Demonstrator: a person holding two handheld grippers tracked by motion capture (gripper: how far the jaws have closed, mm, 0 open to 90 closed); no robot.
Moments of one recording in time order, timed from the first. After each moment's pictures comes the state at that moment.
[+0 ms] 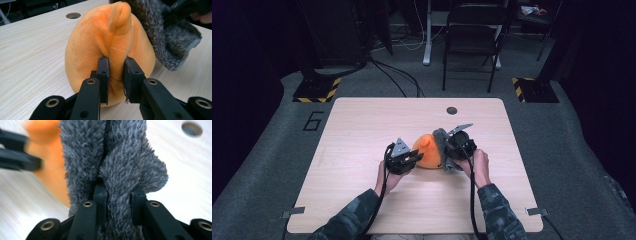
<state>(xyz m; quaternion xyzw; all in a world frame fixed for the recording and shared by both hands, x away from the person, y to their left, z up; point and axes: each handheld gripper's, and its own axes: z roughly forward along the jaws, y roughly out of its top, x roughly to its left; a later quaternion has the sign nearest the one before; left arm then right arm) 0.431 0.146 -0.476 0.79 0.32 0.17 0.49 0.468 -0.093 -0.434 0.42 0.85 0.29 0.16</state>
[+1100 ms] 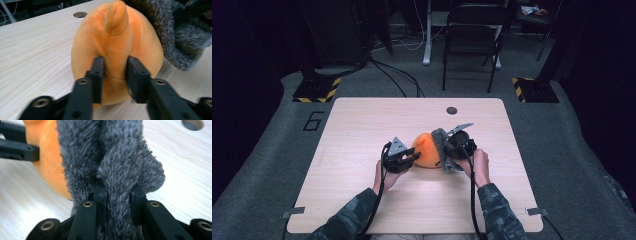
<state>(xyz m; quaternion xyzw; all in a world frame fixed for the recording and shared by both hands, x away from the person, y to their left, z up) 0.435 0.155 -0.479 0.78 0.34 0.18 0.49 0.467 -0.090 -0.432 0.42 0.85 0.29 0.16</state>
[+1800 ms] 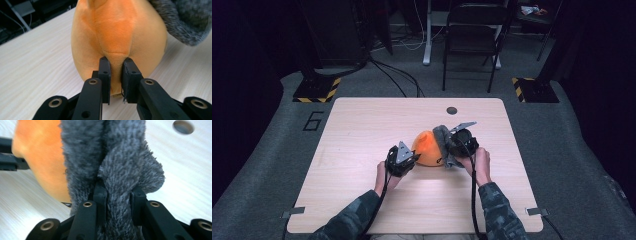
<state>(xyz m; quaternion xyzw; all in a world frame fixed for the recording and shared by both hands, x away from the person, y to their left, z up) 0.426 0.143 -0.482 0.81 0.28 0.26 0.44 0.470 -0.098 -0.425 0.43 0.83 0.31 0.17</state>
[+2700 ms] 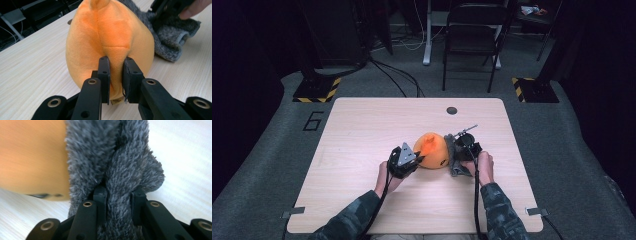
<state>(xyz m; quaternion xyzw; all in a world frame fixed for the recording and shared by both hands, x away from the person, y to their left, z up) 0.420 0.136 -0.477 0.82 0.26 0.24 0.46 0.489 -0.116 -0.471 0.48 0.84 0.23 0.12</state>
